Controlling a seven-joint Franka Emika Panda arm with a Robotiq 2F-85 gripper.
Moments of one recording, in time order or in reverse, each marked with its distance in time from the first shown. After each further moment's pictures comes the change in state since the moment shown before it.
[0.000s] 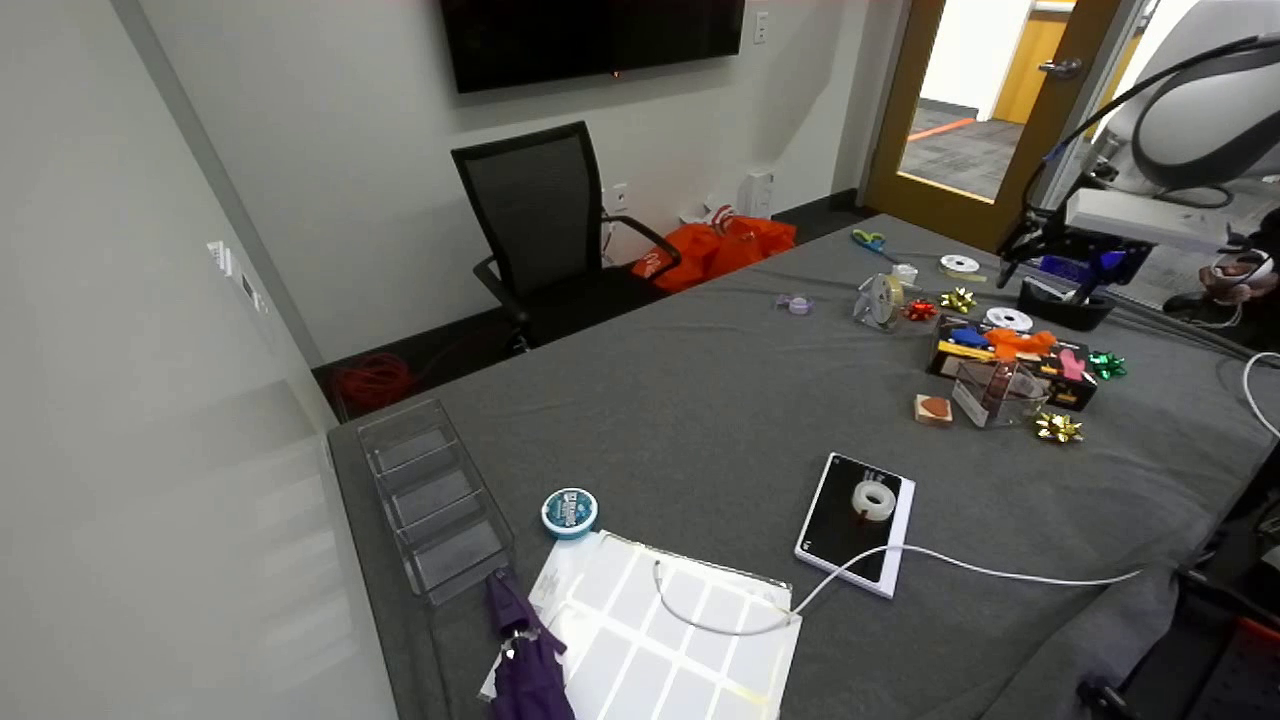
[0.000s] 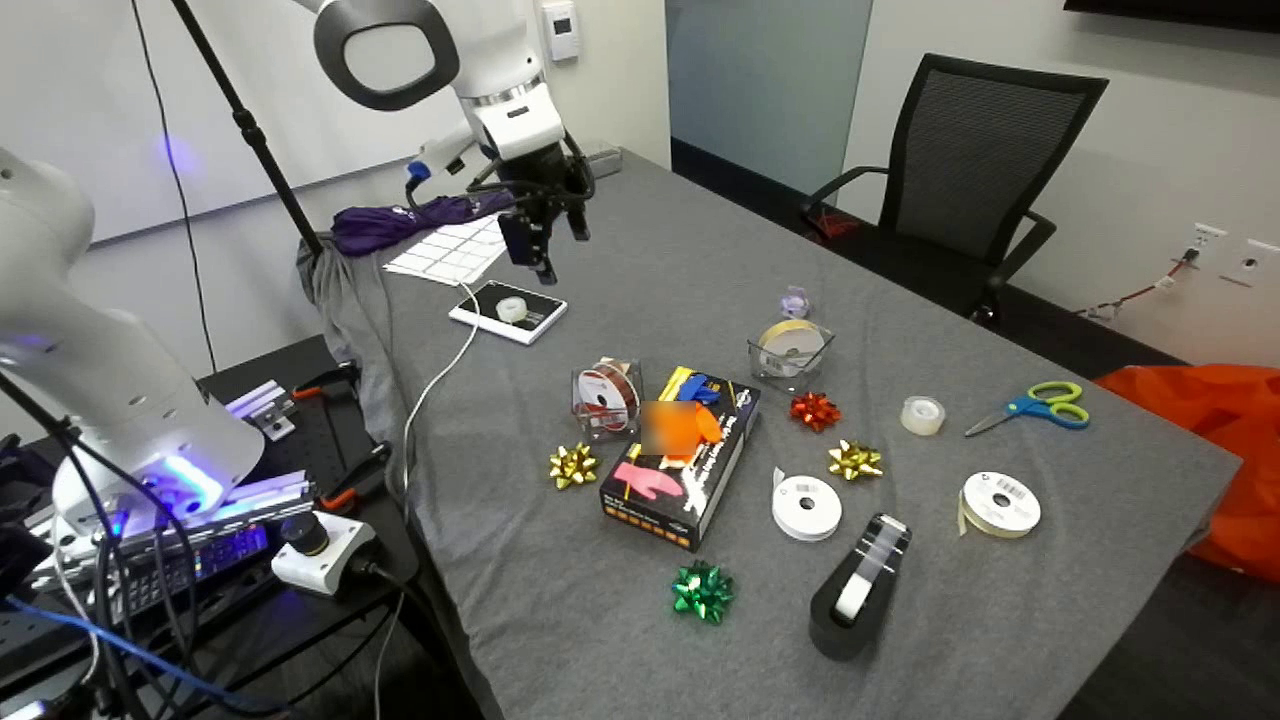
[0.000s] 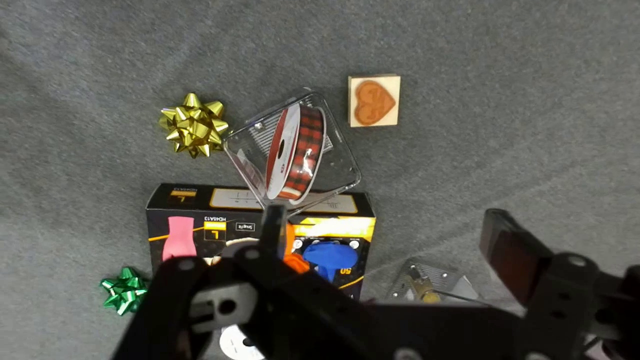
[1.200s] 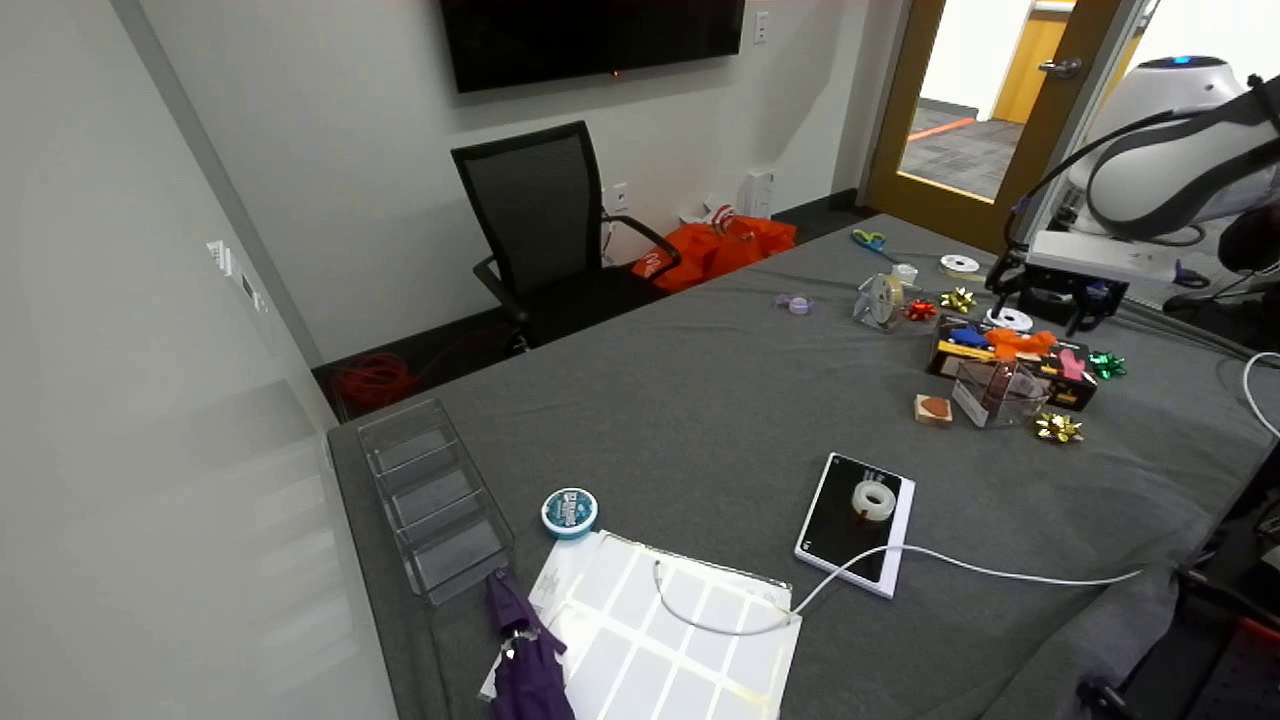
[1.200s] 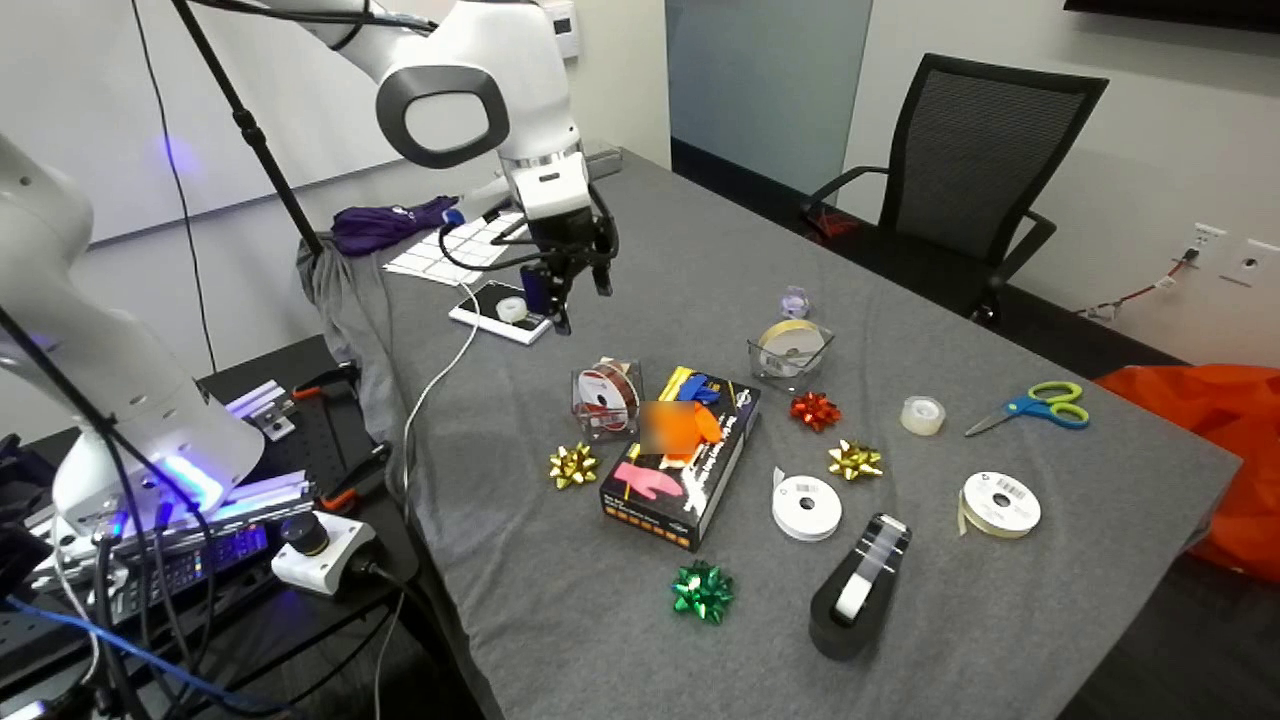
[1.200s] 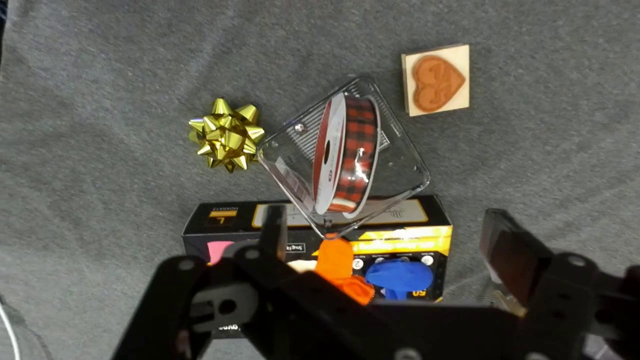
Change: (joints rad) arm 0.015 0.179 -0.050 0.056 -0.087 0.044 0.175
